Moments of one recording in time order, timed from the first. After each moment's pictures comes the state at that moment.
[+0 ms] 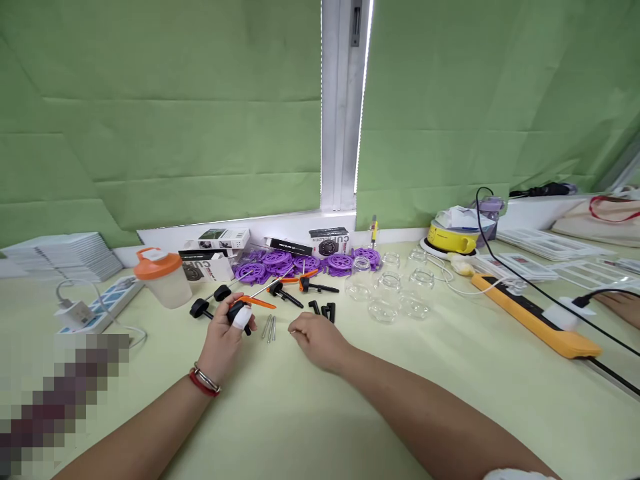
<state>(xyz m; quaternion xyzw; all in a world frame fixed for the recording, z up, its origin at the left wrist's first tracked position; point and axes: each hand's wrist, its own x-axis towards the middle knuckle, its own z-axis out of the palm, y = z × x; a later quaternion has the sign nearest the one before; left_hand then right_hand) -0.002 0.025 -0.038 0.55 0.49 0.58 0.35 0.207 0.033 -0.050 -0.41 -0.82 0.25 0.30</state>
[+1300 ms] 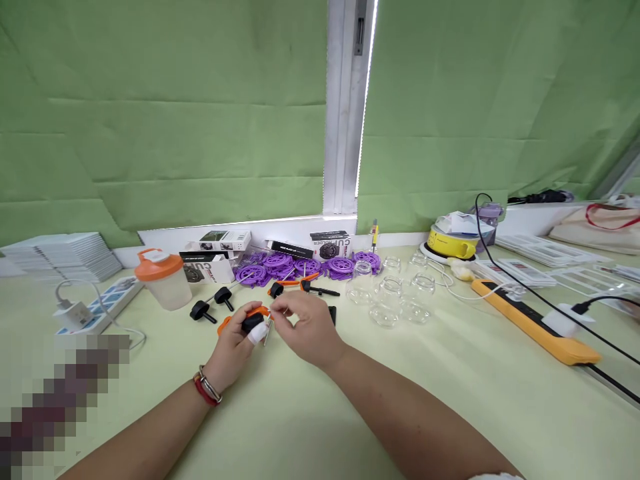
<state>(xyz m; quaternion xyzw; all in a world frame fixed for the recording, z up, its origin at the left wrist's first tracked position) 0.000 0.021 -0.043 0.64 0.46 0.51 0.34 0.180 0.016 0.011 -0.32 -0.78 0.17 0.51</state>
